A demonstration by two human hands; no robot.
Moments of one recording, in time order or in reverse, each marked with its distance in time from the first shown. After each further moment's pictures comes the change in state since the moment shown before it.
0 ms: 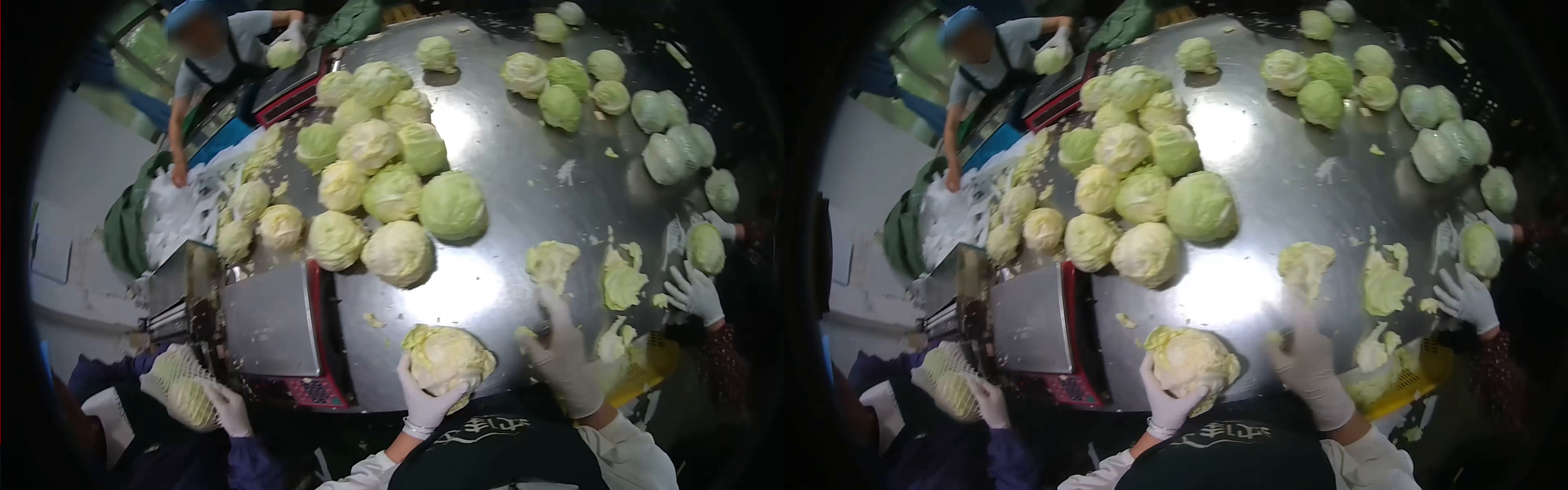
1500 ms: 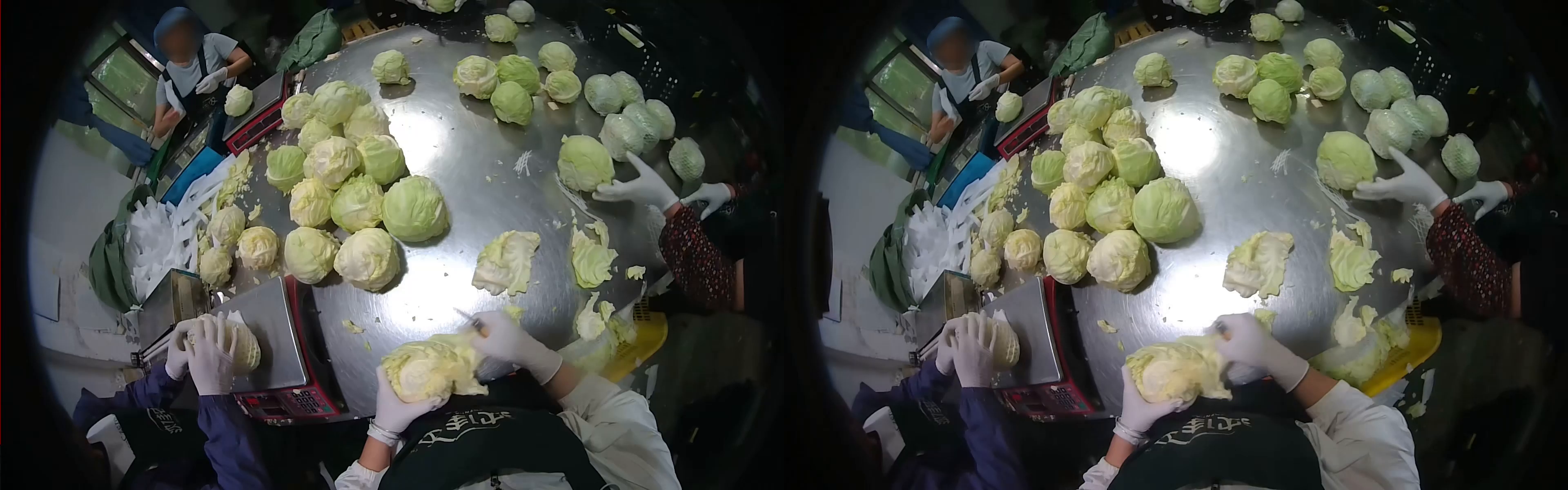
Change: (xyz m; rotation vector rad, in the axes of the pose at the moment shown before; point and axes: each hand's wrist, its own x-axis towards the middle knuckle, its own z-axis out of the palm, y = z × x) left_hand 0.004 0.043 -0.034 -0.071 -0.338 -0.287; right_hand 0.018 0.025 0.038 0.061 -0.423 -0.063
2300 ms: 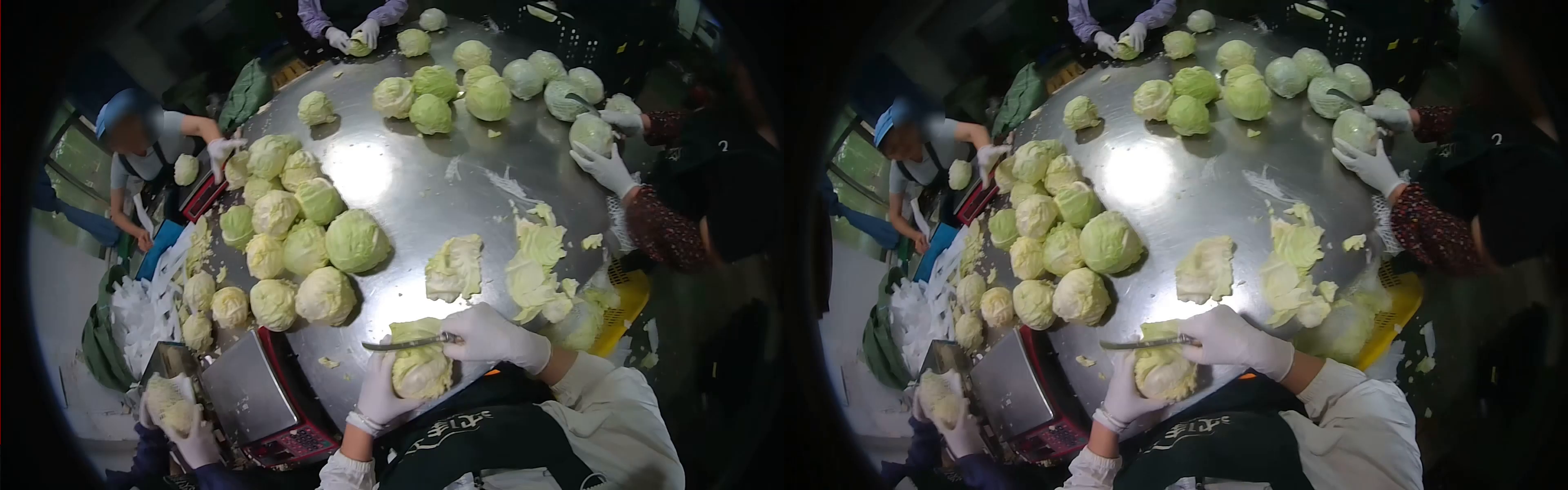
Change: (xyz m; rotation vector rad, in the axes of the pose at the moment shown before) left_hand 0.066 0.030 0.000 0.849 -0.440 0.405; right_hand -0.030 -0.029 -0.044 -0.366 0.103 -0.336
